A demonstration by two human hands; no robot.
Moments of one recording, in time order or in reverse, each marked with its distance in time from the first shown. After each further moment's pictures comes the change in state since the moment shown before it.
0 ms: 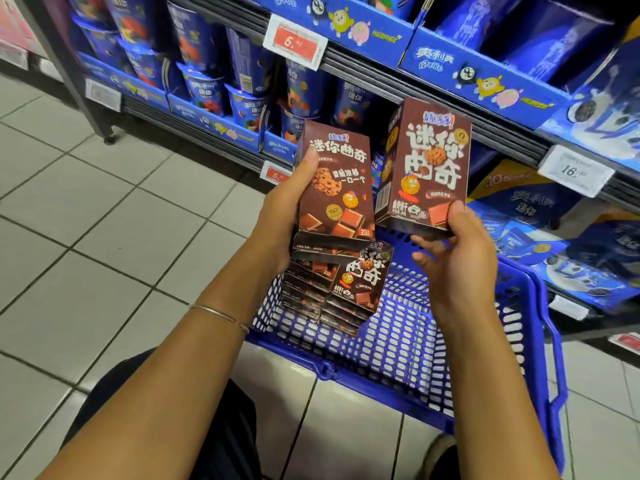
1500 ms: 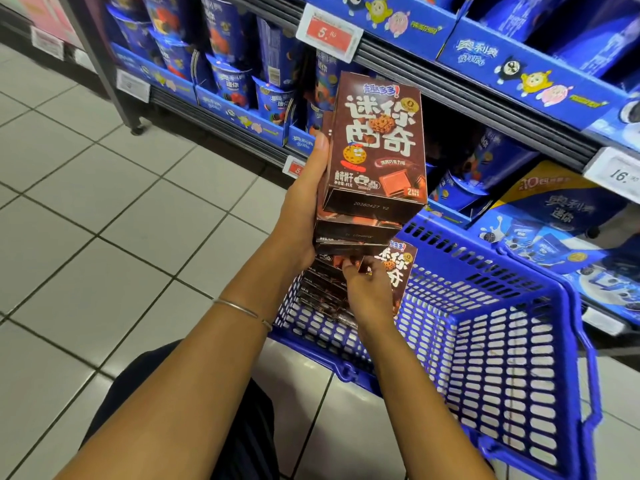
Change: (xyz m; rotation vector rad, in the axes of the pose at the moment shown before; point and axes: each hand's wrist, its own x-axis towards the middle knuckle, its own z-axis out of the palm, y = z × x) left_hand 0.000 -0.001 -0.004 -0.113 -0.062 0.151; right_hand -0.016 0.136 0.063 -0.414 -0.091 0.271
